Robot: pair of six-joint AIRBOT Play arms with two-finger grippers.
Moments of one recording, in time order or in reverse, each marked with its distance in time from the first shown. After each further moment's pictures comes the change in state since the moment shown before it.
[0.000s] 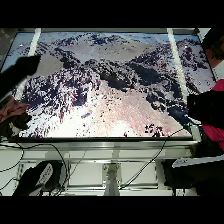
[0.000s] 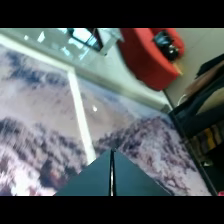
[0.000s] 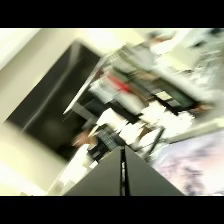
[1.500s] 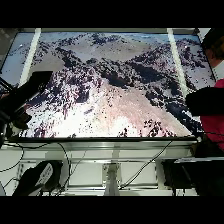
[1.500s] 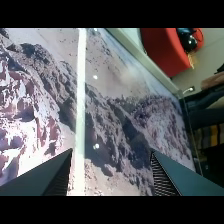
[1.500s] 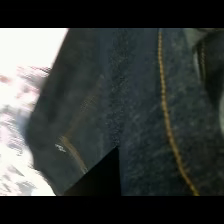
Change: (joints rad) left arm 0.016 -0.013 -0.272 -0.029 0.035 -0.083; right arm -0.438 -0.151 -0.049 -1.336 0.164 0.293
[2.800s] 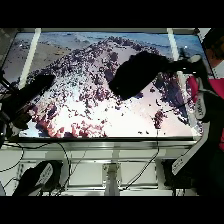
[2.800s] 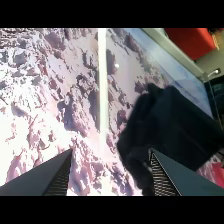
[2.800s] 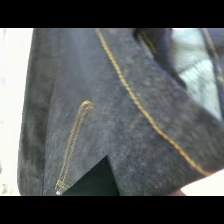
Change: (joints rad) left arm 0.000 0.000 0.000 0.113 0.000 0.004; right arm 0.920 -0.229 -0.116 0.339 -0.470 0.083
